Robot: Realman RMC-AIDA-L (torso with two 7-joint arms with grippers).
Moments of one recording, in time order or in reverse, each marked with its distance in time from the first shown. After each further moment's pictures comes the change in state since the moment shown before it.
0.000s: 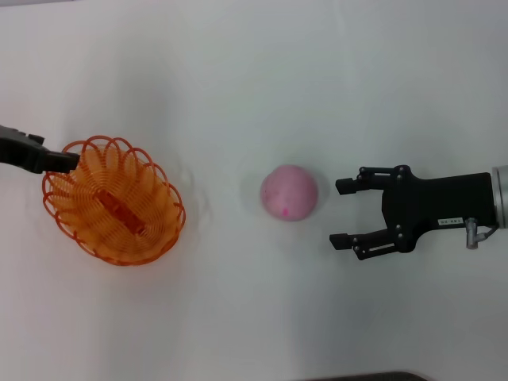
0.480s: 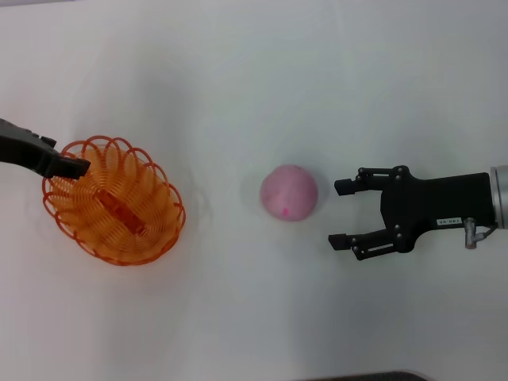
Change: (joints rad) left arm -0.034 0.001 0.064 -0.009 0.045 0.016 -0.003; right arm 0.002 0.001 -0.006 0.000 0.000 0.002 0.013
